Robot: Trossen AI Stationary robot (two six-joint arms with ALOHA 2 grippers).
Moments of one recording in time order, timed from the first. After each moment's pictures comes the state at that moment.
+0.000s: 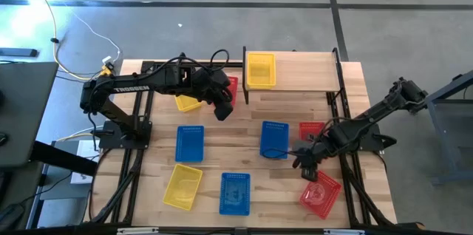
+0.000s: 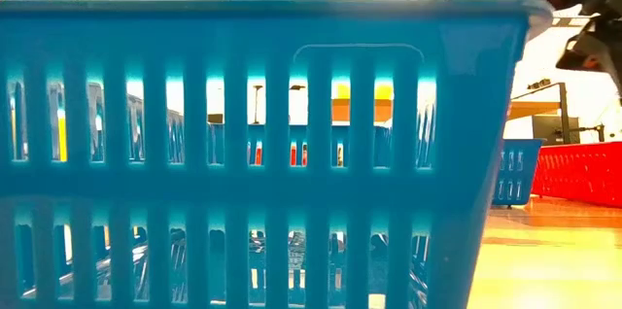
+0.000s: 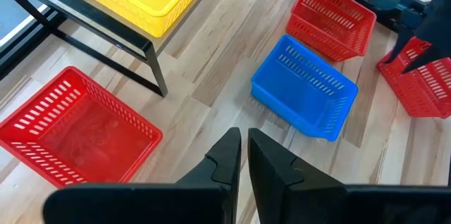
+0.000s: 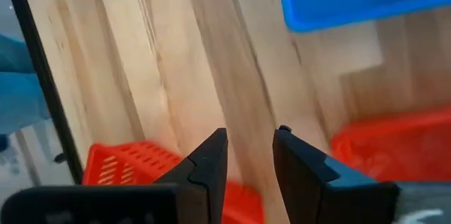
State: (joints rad) left arm 0.25 1.52 1.50 -0.82 -0.07 -0.39; right arm 0.51 1.22 0.80 -0.78 -0.07 0.84
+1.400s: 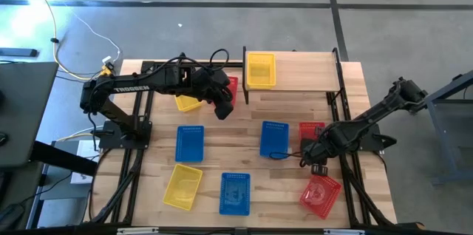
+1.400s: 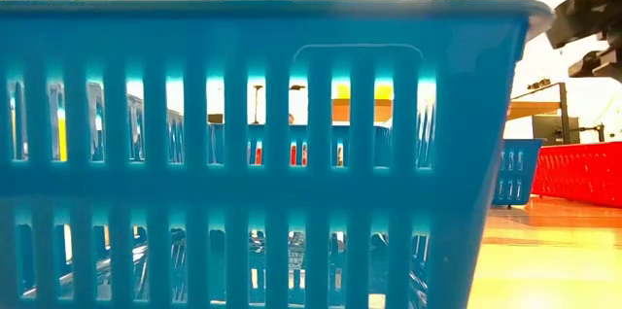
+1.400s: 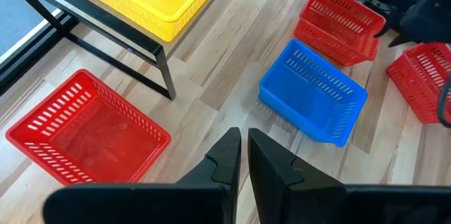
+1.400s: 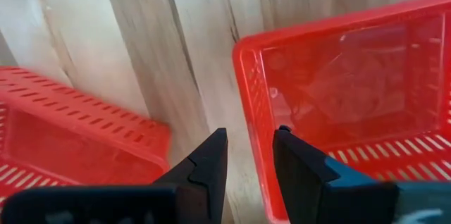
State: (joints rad) left arm 0.25 1.52 1.50 -0.81 -0.10 -0.39; right arm 0.52 1.22 0.77 -1.02 -0.04 0.73
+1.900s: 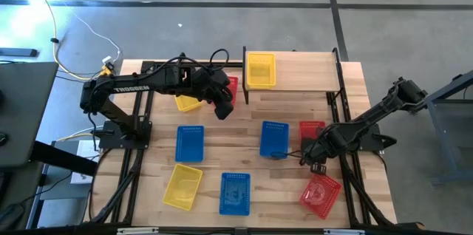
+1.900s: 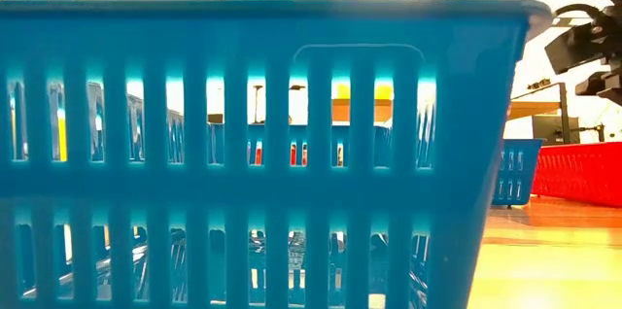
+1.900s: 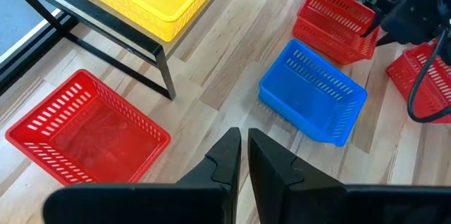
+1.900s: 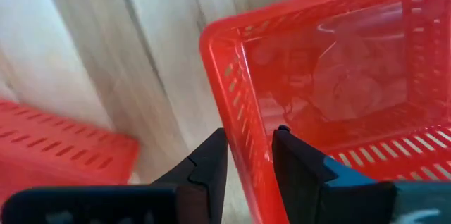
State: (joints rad) left arm 0.25 1.52 1.50 -0.81 -0.10 -0.39; right arm 0.52 1.22 0.68 -0.96 0.01 0.79
